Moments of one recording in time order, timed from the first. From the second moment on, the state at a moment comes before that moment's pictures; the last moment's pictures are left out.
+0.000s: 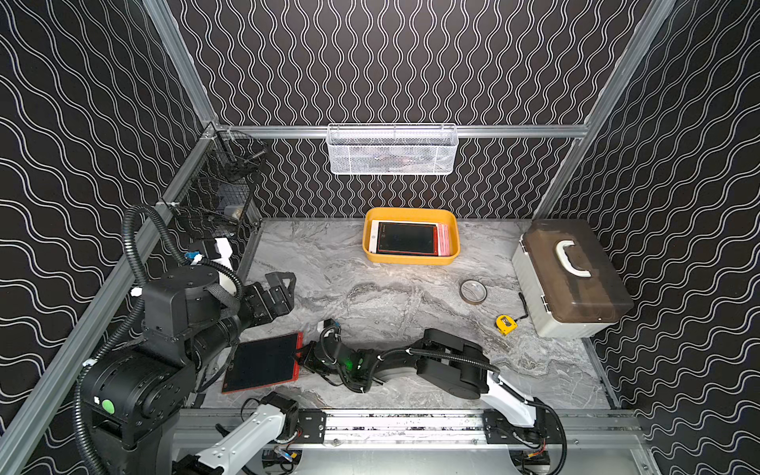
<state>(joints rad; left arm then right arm) -0.27 0.91 1.84 -1.44 -0.10 -0.55 1.32 2.37 1.49 0.50 0.10 1.51</state>
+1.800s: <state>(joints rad) -0.27 0.95 1.84 -1.38 -0.09 -0.53 1.30 2.25 1.49 0.15 0.00 1.44</state>
